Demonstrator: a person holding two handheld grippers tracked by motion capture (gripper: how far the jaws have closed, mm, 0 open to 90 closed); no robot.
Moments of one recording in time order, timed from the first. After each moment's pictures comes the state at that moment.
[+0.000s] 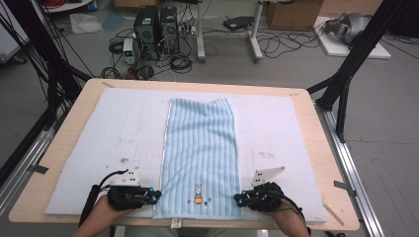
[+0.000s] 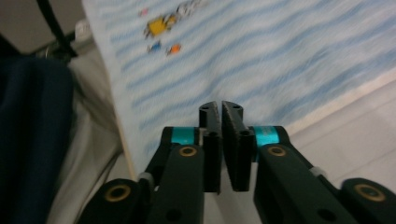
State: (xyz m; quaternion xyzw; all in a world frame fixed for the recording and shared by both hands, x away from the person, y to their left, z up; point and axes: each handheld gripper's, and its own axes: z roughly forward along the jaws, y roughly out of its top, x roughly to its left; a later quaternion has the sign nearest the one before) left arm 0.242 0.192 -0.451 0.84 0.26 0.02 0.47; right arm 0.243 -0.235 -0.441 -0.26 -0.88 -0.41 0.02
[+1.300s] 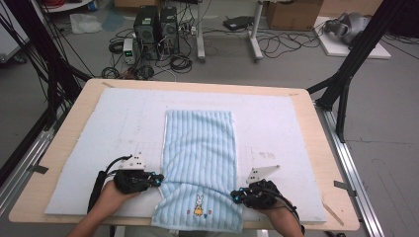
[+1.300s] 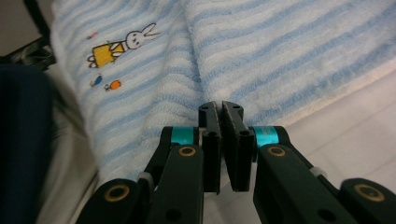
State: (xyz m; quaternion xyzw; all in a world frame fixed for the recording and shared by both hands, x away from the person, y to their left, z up) left arm 0.275 0.185 -0.447 0.86 0.27 0.03 0.44; right arm 0.243 -0.223 -0.441 -0.27 -0.88 -0.38 0.01
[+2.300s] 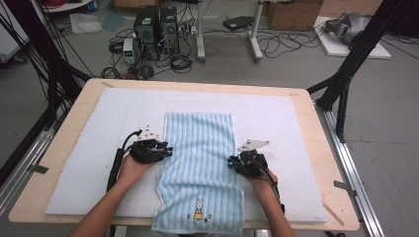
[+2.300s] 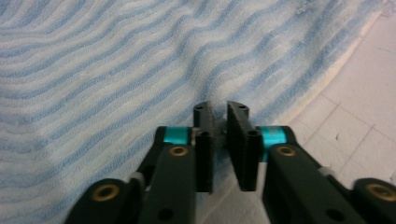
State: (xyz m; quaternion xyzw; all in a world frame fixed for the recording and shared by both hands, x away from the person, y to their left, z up) left arm 0.358 0.158 -0.451 0.81 0.36 0.14 0.43; right arm 0.324 -0.202 -0.445 -0.36 -0.84 -0.38 -0.13
